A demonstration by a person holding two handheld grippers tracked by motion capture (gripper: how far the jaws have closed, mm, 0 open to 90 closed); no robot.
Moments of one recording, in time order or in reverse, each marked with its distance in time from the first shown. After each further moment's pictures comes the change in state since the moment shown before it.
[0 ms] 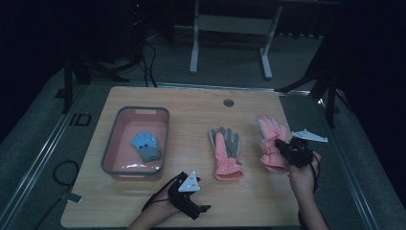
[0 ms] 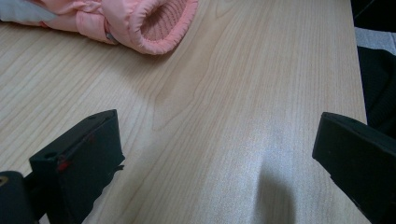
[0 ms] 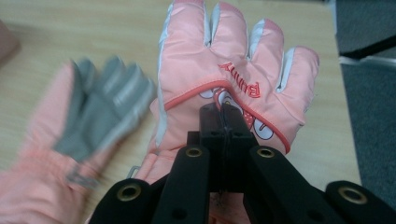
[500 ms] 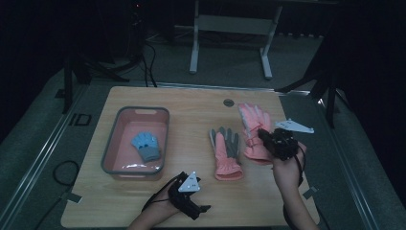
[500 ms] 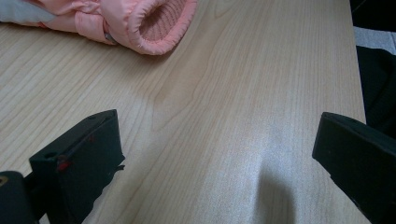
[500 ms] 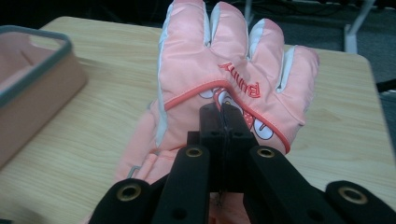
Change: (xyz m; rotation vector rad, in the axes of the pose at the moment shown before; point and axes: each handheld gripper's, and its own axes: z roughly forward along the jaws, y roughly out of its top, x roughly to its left) left arm 0.000 0.000 0.000 -0.002 0.001 0.003; right arm 0.069 0.041 -0.016 -0.063 0.065 -0.047
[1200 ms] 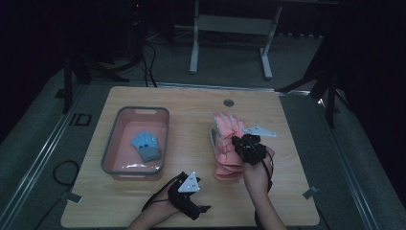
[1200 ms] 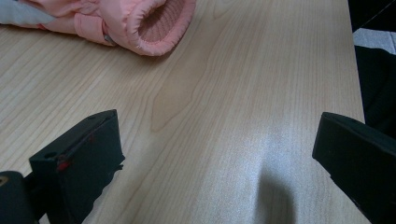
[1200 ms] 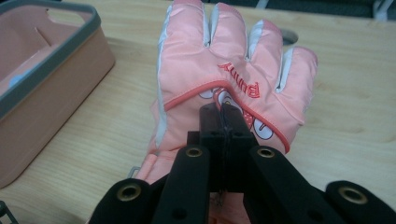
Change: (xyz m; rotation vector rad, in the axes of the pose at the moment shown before) left arm 0.000 -0.001 0.000 -0.007 -0.003 0.003; right arm 0.063 -0.018 0.045 0.078 0.016 0.012
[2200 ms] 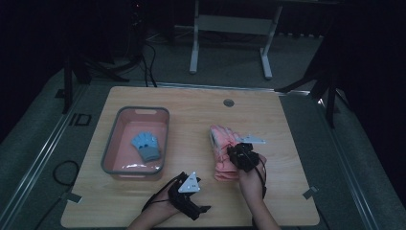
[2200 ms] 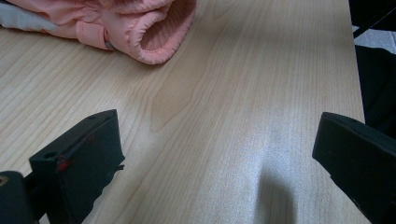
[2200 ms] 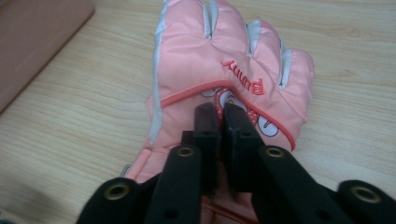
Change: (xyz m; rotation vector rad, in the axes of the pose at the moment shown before) left arm -0.001 0.000 0.000 0.005 0.003 0.000; right arm -0.004 -0.037 0.037 0.094 0.009 0.001
